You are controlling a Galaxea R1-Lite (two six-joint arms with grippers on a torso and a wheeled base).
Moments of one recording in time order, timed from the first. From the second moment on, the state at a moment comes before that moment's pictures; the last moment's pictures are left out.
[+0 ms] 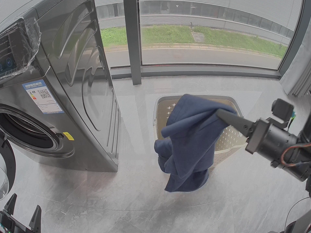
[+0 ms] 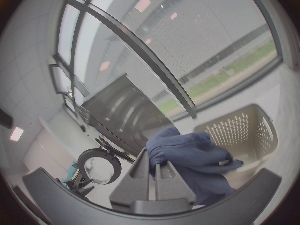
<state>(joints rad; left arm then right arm) 0.00 0.02 -0.02 0.01 0.02 -0.03 0.78 1.39 -0.53 -0.96 -0.05 0.47</state>
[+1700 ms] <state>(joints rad) 0.00 0.02 -0.02 0.01 0.01 -0.03 0.78 1.33 -0.44 -1.05 0.00 0.35</state>
